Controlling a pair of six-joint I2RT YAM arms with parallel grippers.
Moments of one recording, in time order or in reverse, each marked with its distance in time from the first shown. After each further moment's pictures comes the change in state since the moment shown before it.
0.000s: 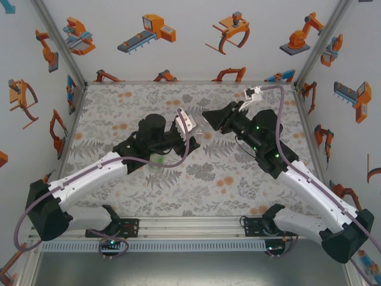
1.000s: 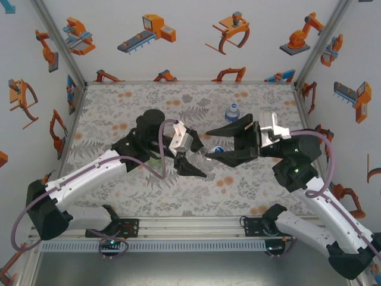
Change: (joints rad) left arm -0.020 0.003 0.089 0.013 0.878 0.088; right arm -0.003 -0.195 -0.018 0.369 -0.885 -0.385
